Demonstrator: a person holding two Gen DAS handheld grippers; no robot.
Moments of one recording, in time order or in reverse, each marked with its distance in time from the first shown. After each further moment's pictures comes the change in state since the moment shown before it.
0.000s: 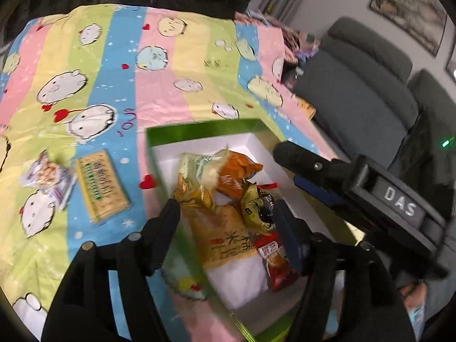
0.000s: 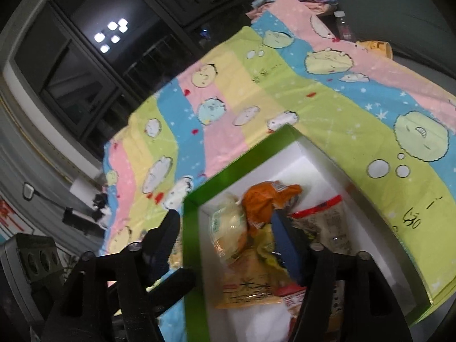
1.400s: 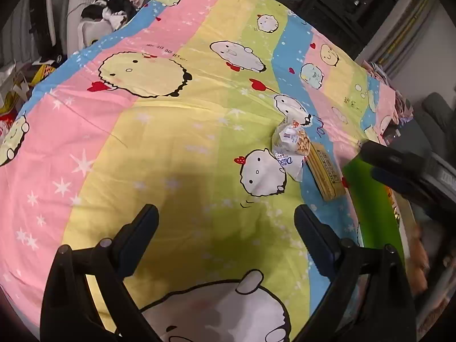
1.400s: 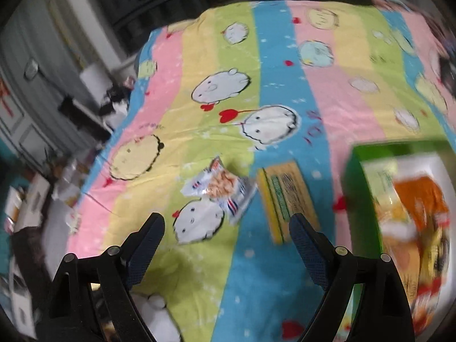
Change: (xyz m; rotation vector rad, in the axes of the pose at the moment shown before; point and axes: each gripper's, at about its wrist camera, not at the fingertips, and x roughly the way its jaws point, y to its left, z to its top) left arm -0.094 0.235 -0.071 -0.379 -0.055 0.300; right arm 0.134 0.201 -0.077 -0.457 0.329 -0.077
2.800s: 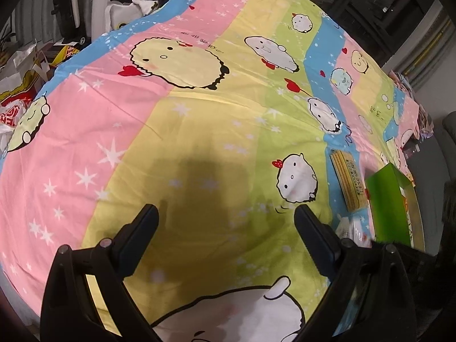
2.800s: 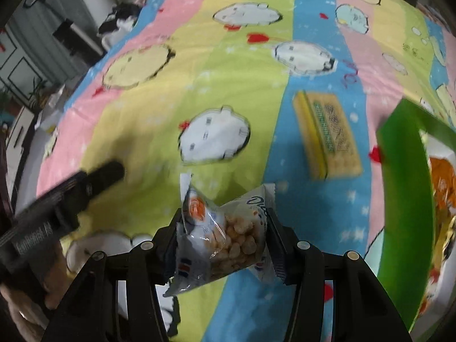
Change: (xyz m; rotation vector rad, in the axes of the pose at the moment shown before) left arm 0.004 0.022 0.008 -0.082 0.037 0.099; right arm 0.037 0.038 -0.059 -0.160 0.292 -0.065
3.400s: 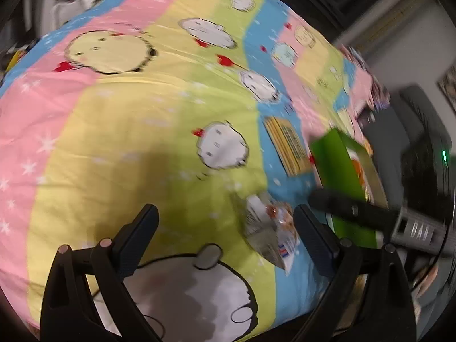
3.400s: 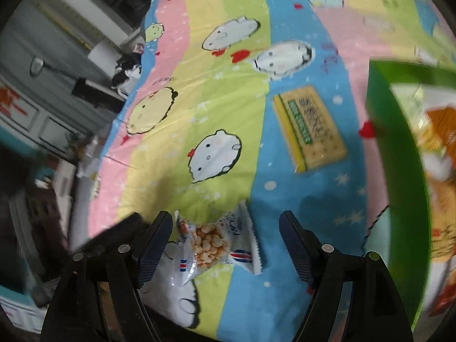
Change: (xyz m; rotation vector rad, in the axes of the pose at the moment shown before) left arm -0.007 -0.045 -0.022 0.135 0.099 -0.245; right arm -0.025 -0.064 -0.009 0.247 -0.094 0.310
